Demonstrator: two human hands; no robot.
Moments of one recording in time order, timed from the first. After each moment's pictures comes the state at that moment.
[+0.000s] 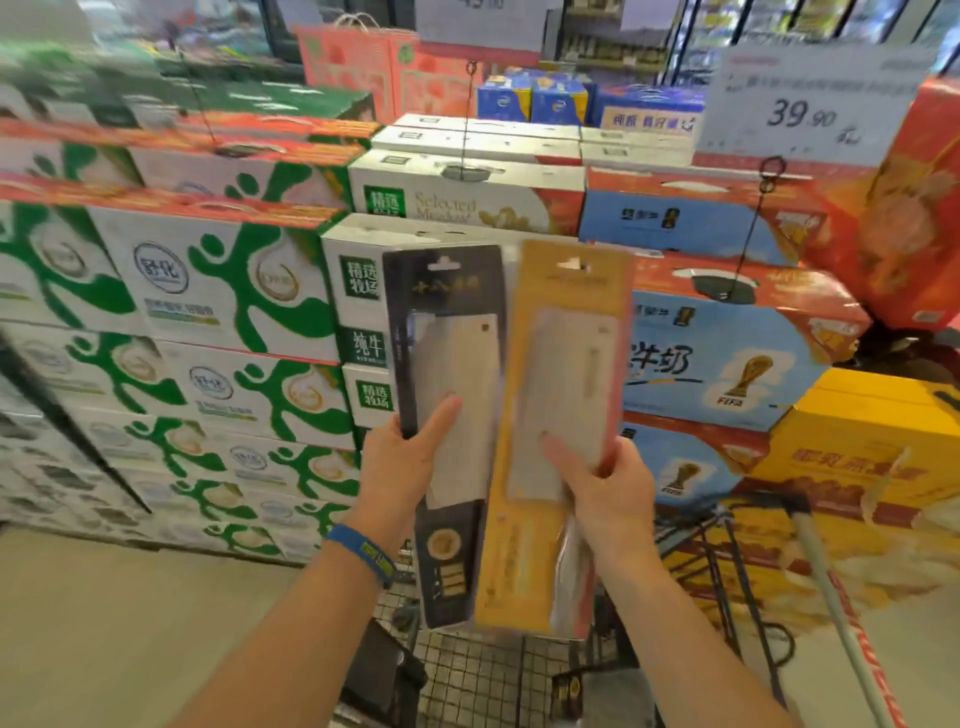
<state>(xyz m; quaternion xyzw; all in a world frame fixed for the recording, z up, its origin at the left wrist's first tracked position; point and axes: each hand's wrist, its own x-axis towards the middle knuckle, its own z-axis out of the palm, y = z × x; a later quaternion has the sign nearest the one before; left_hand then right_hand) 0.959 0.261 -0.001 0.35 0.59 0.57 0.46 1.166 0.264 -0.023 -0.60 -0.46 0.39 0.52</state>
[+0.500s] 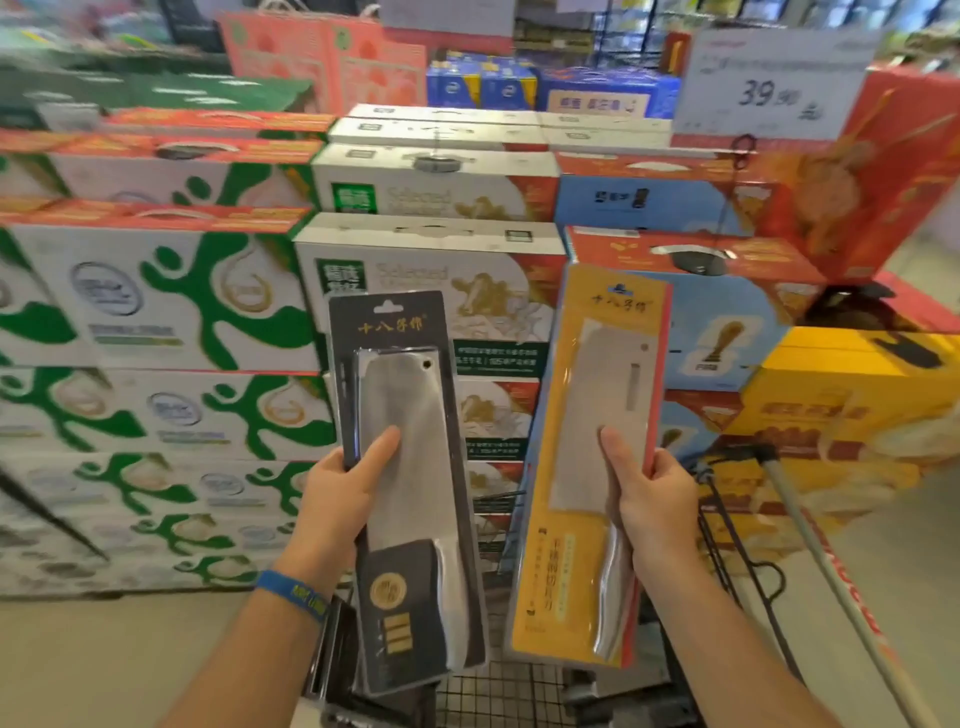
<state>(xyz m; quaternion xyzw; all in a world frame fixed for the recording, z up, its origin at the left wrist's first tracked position) 0.880 0.258 -0.041 0.34 0.58 0.53 0.51 1.173 0.238 -0.032 -0.68 -0.33 0.34 0.57</state>
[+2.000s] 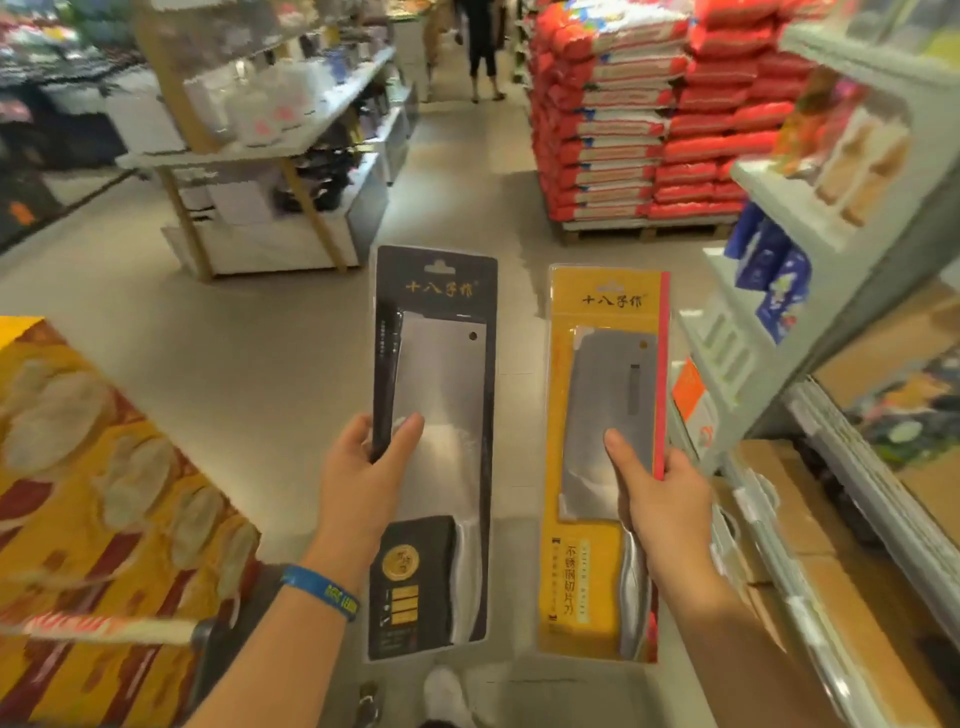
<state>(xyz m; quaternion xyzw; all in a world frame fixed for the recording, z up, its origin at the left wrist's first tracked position) 1.518 -0.173 0.002 0.72 0.09 0.10 0.68 1.510 -0.444 -0.051 -0.73 0.21 -0.14 0.64</state>
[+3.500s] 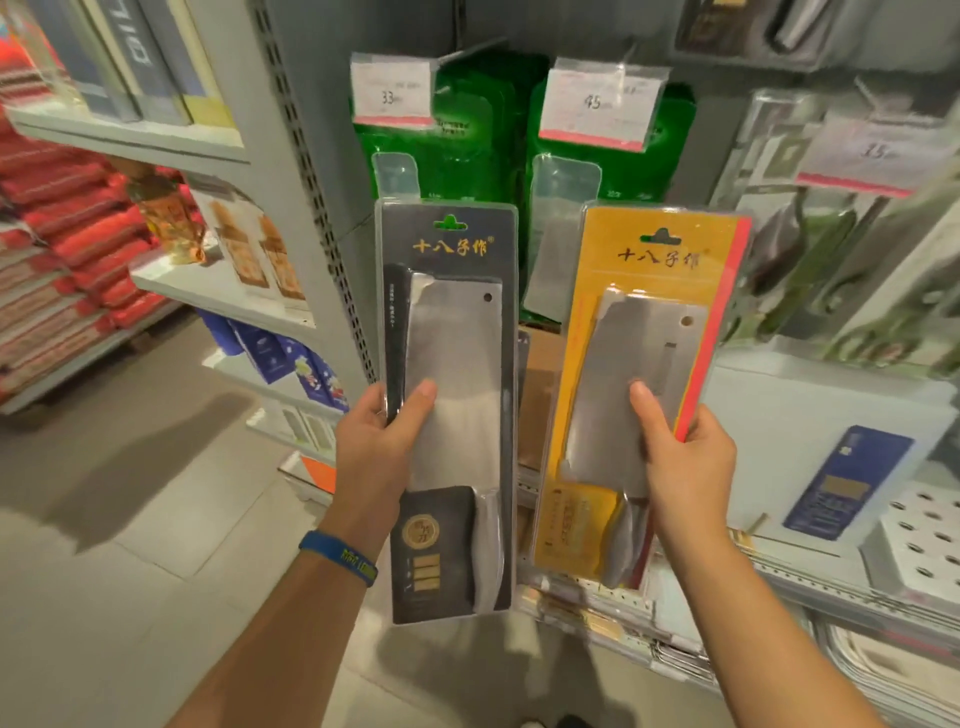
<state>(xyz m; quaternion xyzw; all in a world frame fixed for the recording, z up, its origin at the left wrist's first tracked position) 1.773 -0.707 0.015 0.57 -0.32 -0.31 0.69 1.536 -0.793 -0.003 -0.48 0.54 -0.56 0.40</state>
